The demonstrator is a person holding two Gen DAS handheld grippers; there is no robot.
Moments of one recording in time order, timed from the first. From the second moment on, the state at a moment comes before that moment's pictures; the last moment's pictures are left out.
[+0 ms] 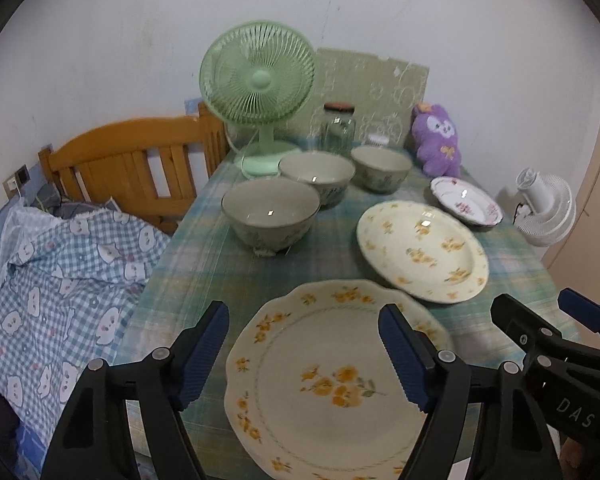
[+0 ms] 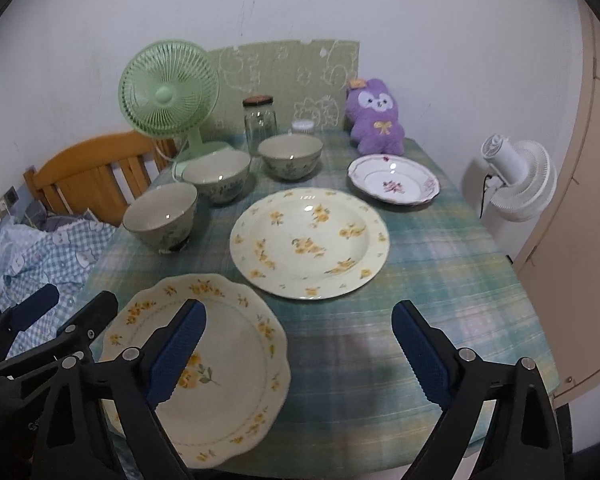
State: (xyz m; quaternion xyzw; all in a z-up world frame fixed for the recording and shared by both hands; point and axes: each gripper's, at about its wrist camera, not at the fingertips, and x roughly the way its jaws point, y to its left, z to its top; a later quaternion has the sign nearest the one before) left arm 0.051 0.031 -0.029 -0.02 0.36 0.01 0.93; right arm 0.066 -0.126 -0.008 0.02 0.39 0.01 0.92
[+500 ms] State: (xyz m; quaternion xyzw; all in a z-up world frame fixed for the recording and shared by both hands) left arm 0.094 0.056 -0.100 -0.01 0.47 0.00 0.88; right arm 0.103 -0.094 -0.081 0.02 0.49 -0.01 0.87
